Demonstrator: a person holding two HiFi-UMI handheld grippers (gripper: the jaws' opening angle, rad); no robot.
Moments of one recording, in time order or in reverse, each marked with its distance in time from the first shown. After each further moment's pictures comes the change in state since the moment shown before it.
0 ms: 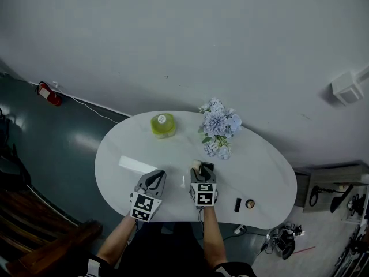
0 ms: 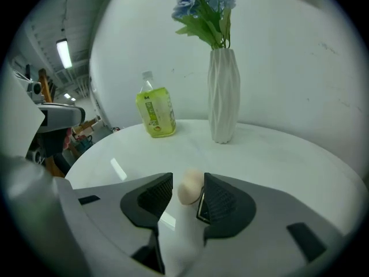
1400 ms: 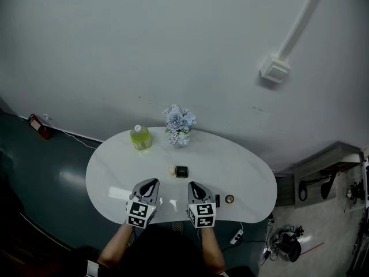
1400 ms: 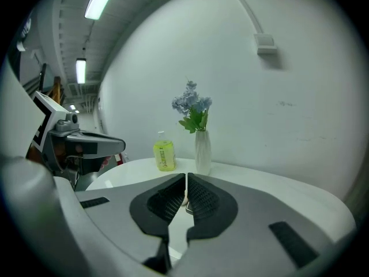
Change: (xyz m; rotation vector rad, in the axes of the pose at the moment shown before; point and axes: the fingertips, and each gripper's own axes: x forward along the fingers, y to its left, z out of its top) left arm -0.056 -0.104 0.056 0.088 -0.160 -0.034; right arm -0.204 -0.011 0.026 -0.025 -0.324 -0.041
